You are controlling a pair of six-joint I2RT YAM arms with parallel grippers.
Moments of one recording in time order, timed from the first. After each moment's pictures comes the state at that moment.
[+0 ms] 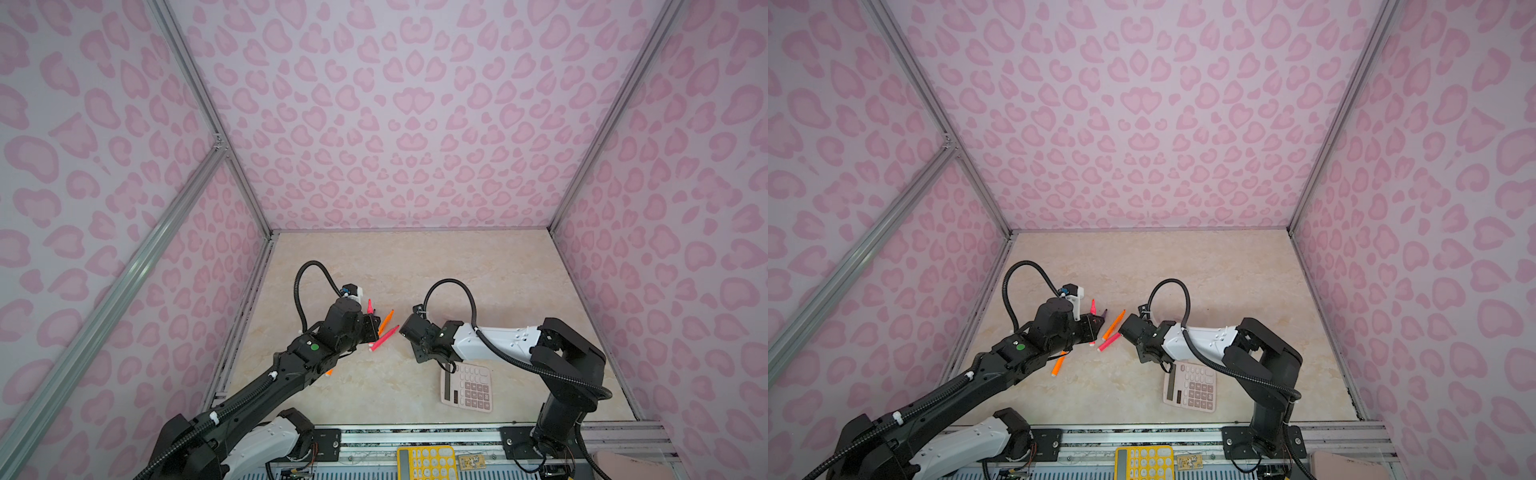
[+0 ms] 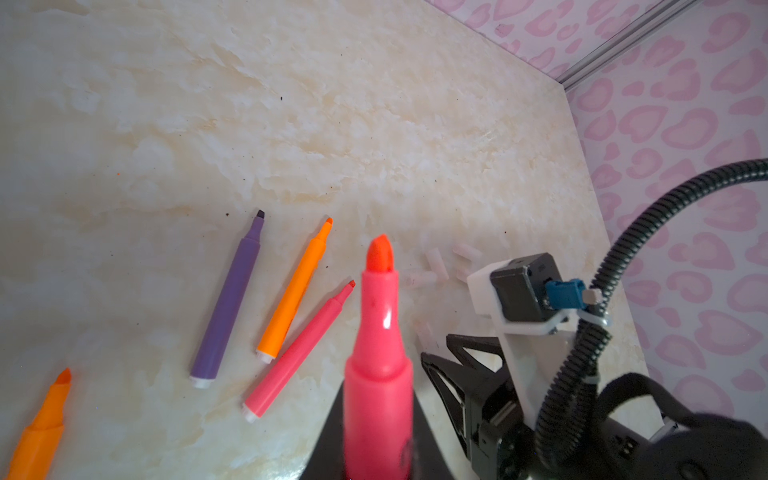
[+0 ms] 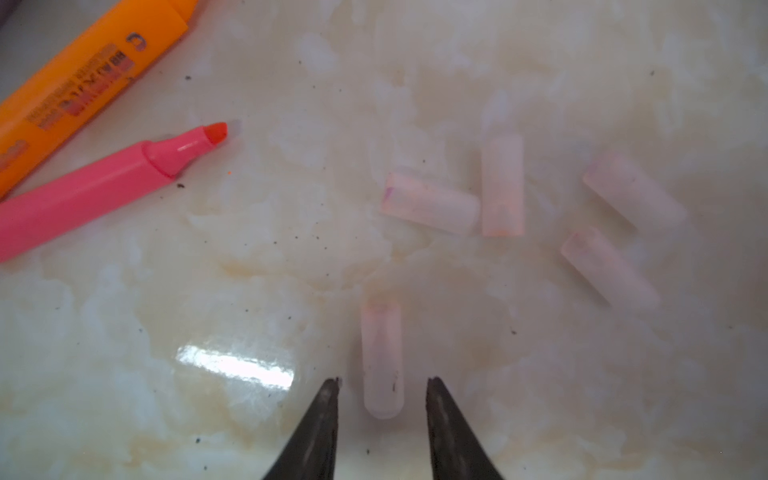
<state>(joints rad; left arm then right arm) -0.63 1.04 0.65 -0.27 0.00 -0.70 1.00 1.77 1.02 -0.50 0.36 0.64</state>
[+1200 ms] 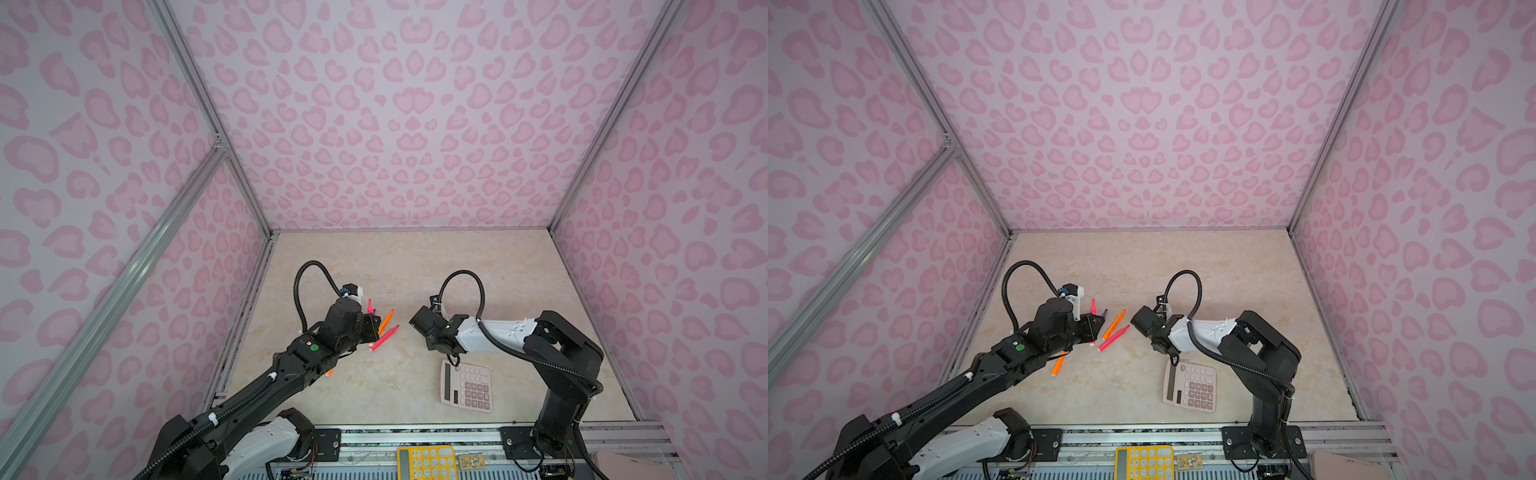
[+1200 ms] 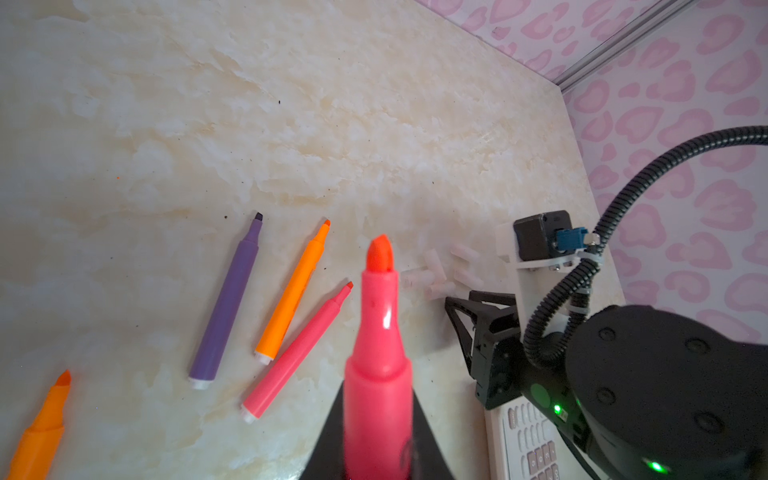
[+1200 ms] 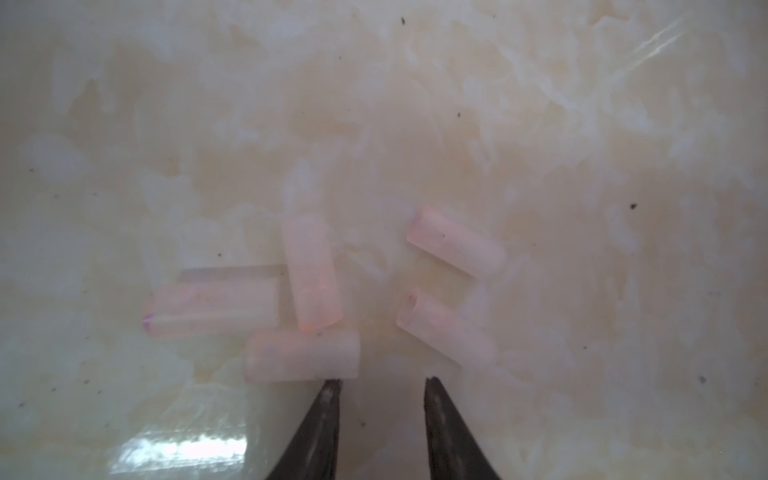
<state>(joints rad) -0.63 1.03 0.65 -0.27 -0.01 -0.70 0.87 1.81 0.99 -0.46 0.52 0.67</state>
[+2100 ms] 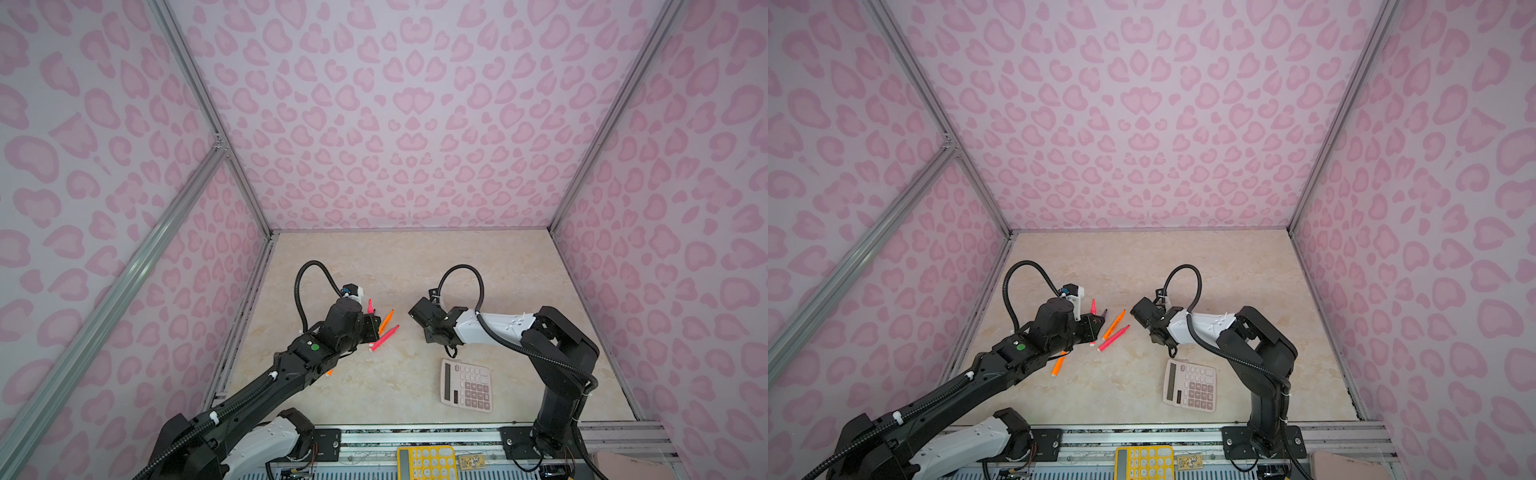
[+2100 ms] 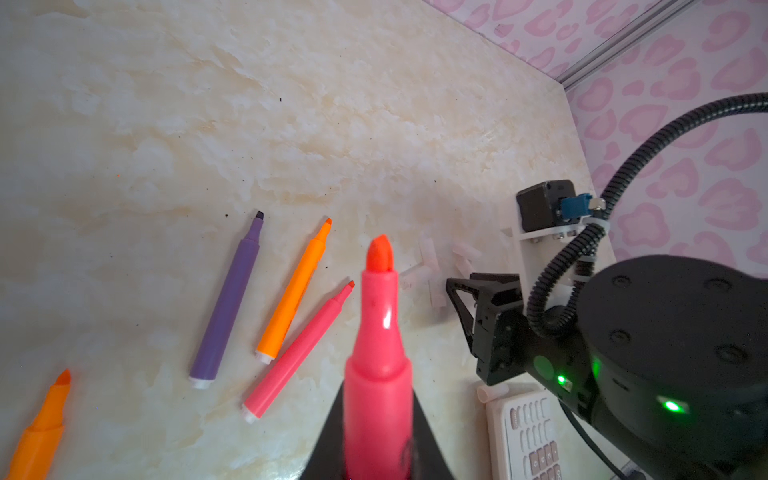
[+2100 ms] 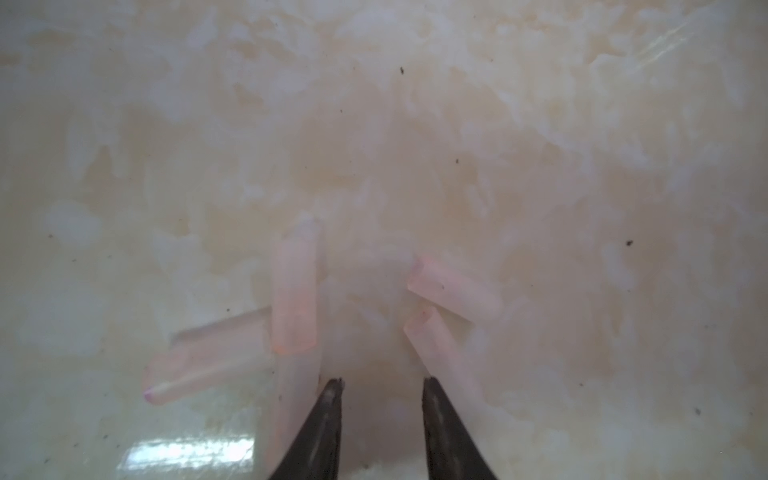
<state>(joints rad) -0.63 1.04 0.65 -0.27 -0.01 -0.70 0.84 1.81 1.07 -0.49 0.50 0.64</state>
